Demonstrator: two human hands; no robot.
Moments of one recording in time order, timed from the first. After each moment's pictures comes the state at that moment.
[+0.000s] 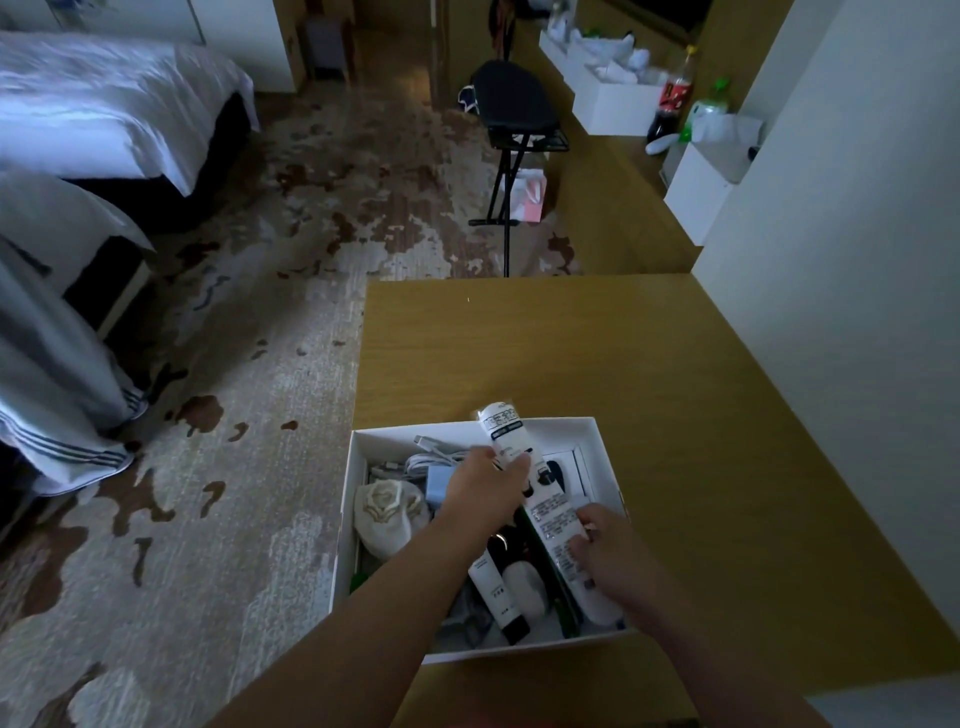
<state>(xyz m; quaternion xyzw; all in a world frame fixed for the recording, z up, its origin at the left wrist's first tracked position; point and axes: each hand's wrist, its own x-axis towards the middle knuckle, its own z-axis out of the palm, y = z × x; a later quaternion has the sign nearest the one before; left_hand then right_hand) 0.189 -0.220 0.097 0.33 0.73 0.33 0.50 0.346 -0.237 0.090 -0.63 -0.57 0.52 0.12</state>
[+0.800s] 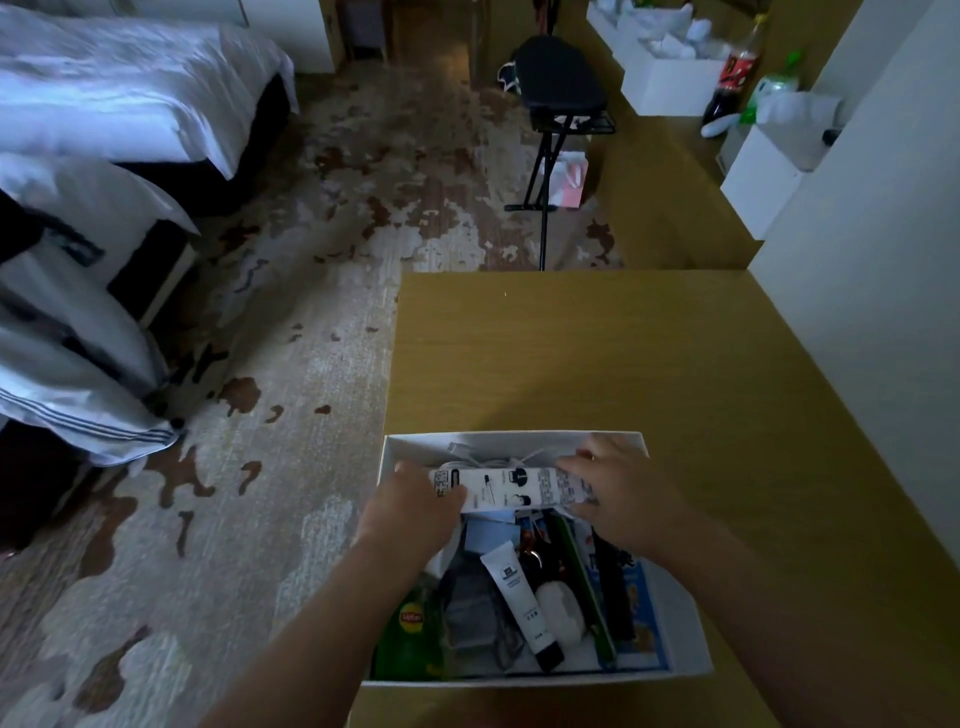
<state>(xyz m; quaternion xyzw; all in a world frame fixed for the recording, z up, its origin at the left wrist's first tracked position) 0.101 -0.245 0.091 0.37 0.86 0.16 0.30 0.319 -0.155 0.090 -0.41 -0.90 0.15 0.00</state>
